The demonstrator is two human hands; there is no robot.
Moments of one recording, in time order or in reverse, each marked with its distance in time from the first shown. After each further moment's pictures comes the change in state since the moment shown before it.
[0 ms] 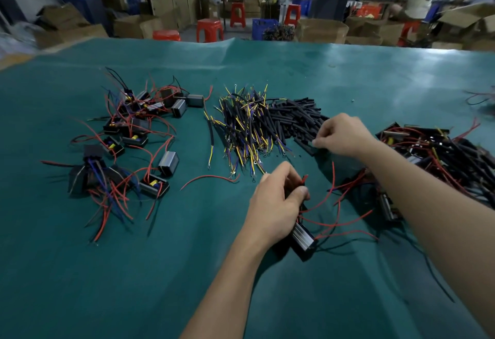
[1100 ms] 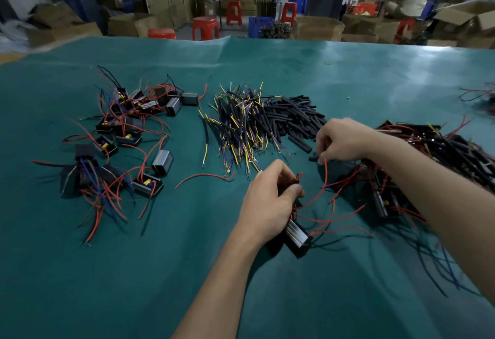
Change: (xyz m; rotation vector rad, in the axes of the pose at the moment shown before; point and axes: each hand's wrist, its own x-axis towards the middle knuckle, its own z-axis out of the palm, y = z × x) left_hand 0.001 0.003 -0.001 -0.041 0.011 0.008; right_hand -0.018 -0.006 -0.022 -0.274 -0.277 -0.168
